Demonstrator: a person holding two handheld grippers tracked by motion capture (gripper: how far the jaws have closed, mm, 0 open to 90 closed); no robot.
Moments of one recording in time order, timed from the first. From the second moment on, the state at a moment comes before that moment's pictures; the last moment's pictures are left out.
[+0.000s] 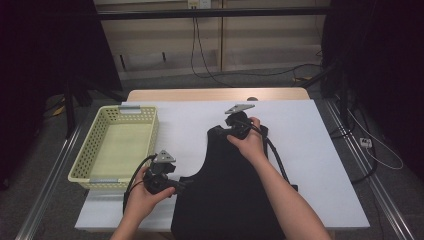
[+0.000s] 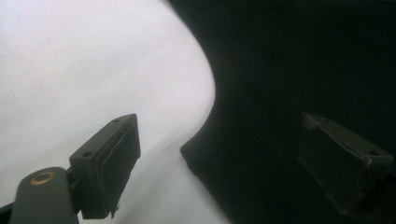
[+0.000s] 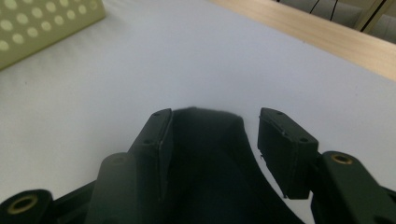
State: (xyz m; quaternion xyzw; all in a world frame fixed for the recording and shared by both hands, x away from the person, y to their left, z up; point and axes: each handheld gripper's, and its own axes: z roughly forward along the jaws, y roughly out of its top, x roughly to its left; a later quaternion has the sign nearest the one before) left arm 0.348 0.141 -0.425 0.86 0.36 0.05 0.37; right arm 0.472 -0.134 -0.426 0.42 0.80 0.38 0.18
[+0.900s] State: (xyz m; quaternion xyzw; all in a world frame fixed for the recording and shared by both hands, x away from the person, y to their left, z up) left arm 0.348 0.145 -0.426 0.85 0.37 0.04 0.37; right arm 0.511 -0.136 -0.443 0.45 0.76 0.43 0.18
